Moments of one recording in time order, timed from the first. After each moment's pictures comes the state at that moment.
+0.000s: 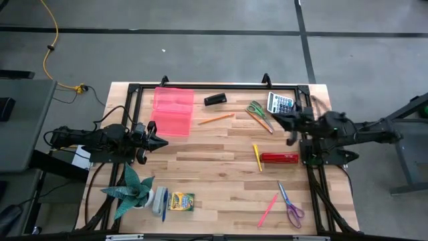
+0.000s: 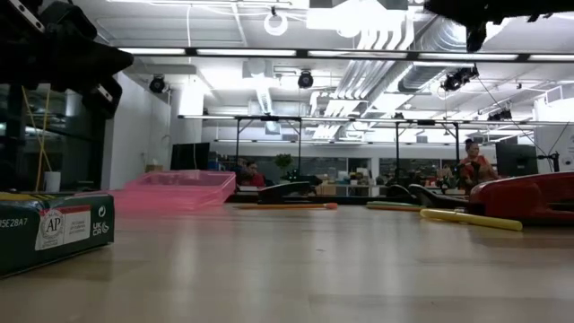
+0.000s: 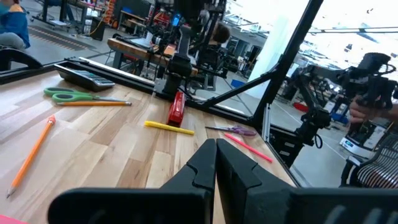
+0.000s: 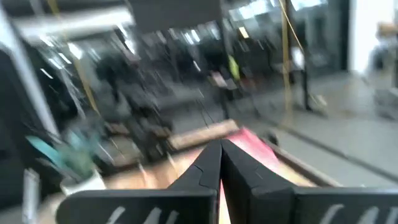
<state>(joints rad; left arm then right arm) 0.03 0.01 0.01 0.01 -0.01 -0.35 0.07 0.45 0.45 0.07 0.38 0.15</state>
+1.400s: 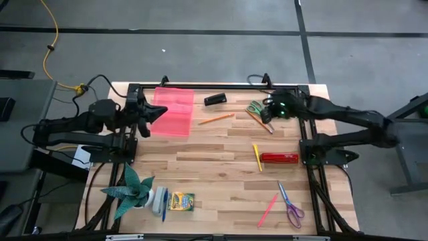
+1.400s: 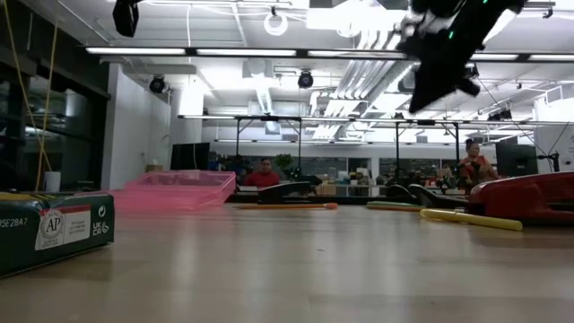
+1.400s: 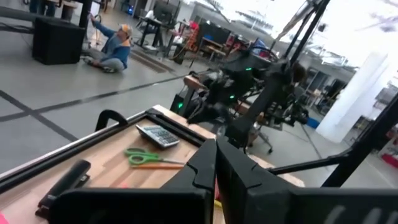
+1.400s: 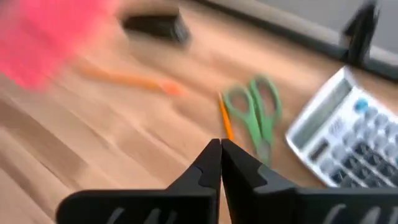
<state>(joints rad) 0.19 0.53 0.66 -0.14 -0.22 -0.39 -0.39 1.07 0.88 -0.74 0.22 0.55</state>
